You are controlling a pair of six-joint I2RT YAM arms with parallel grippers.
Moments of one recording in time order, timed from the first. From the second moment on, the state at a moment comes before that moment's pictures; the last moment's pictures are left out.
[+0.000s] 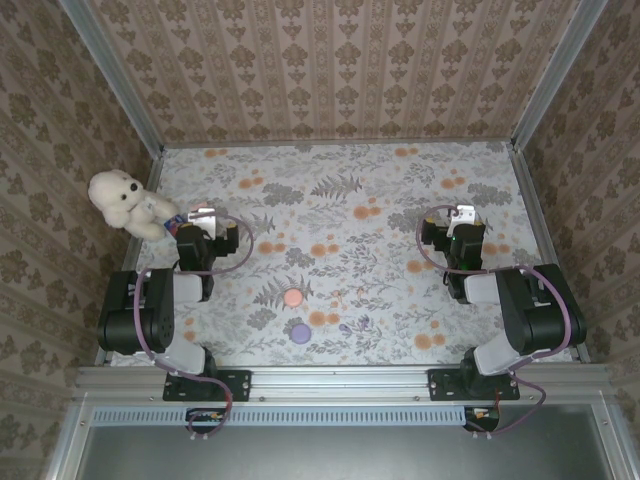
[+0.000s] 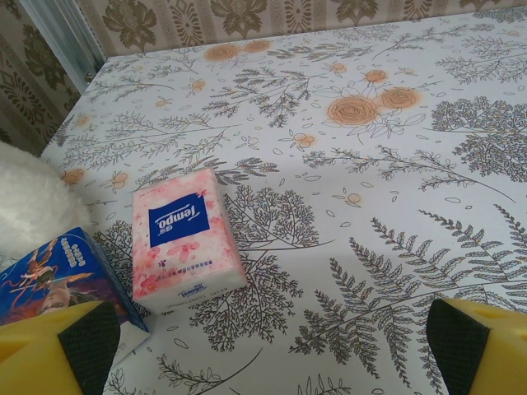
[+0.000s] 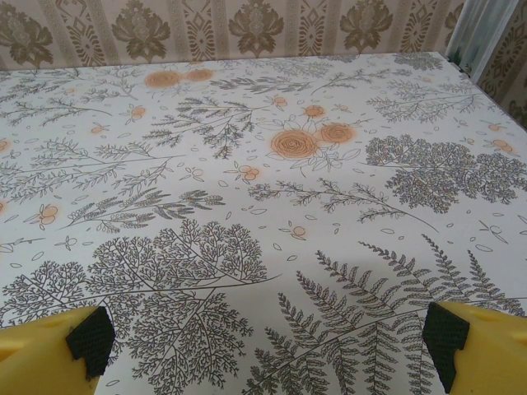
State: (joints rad) left arm -0.02 1.54 0.40 0.76 -0.02 0.11; right arm 0.05 1.53 0.38 0.80 0.22 0.05
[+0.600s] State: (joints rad) left arm -0.02 1.48 0.44 0.62 -0.04 0.10; right arm 0.03 1.48 0.43 0.64 0.20 0.06
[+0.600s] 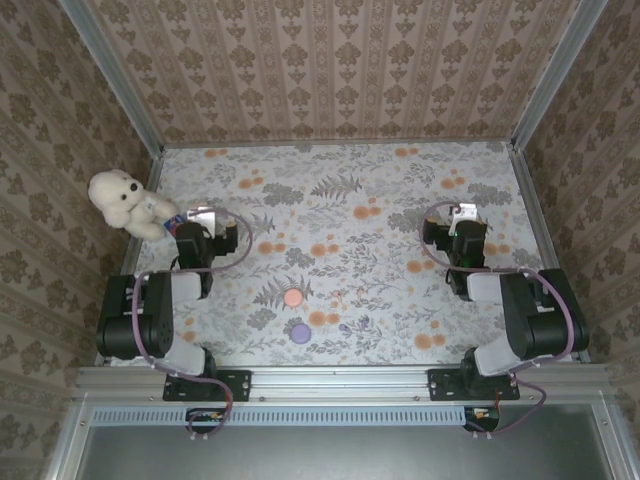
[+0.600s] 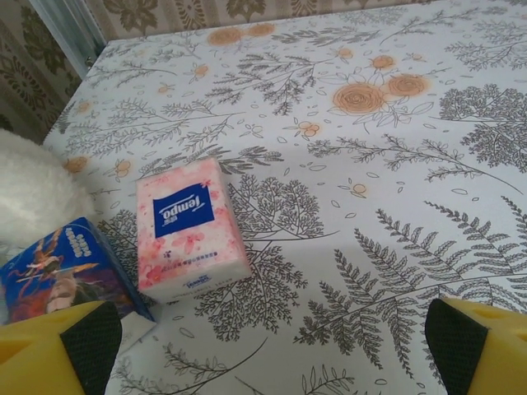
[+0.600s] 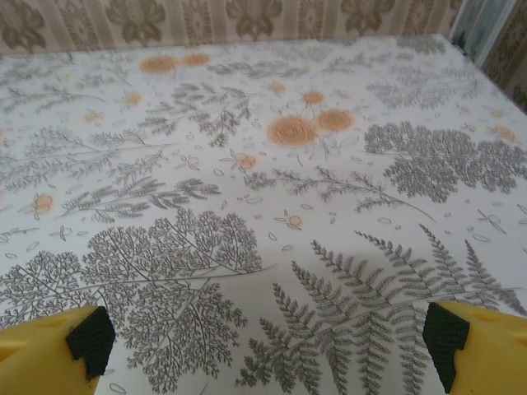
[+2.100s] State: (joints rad) left arm -0.02 1.08 0.75 -0.51 0.00 -0.65; right arm 1.00 1.79 1.32 -0.69 0.16 0.72
